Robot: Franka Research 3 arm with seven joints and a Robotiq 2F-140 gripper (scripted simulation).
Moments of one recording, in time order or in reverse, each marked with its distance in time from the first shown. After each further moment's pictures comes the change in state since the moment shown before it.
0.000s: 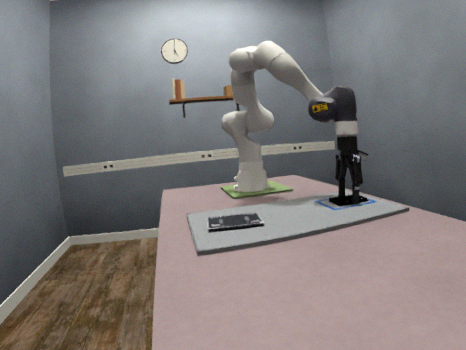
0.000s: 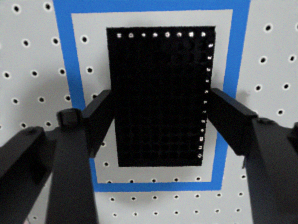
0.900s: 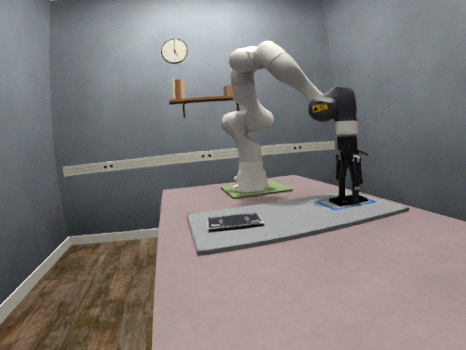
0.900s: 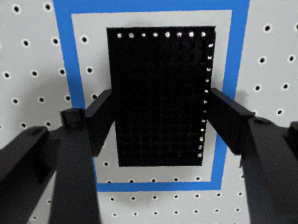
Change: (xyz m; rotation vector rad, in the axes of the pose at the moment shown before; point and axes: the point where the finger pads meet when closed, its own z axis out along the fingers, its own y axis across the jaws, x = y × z) arm 0.000 0.000 0.000 -0.001 0.000 0.000
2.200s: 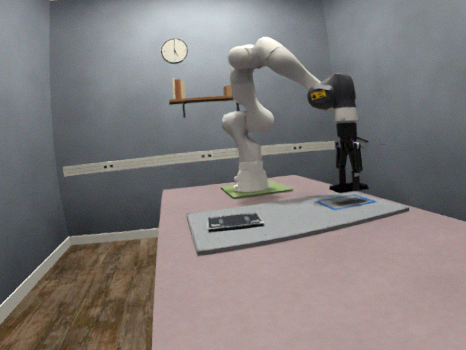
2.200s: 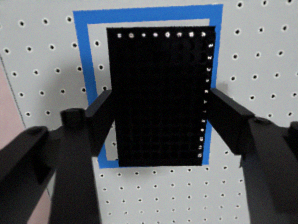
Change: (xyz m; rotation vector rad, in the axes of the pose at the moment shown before) arm 0.001 0.001 -0.047 -0.006 0.003 0.020
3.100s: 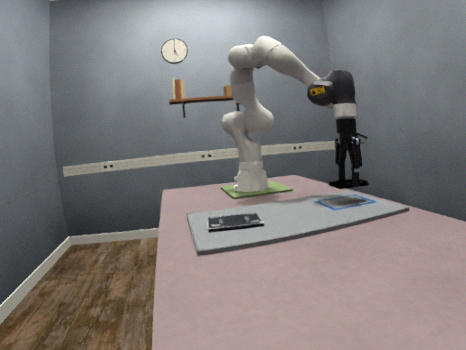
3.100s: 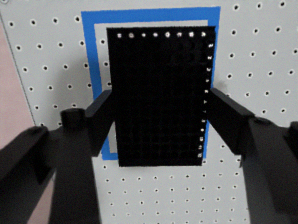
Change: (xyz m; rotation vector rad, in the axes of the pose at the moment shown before) arm -0.001 -0.002 -0.015 0.006 -0.002 -0.011
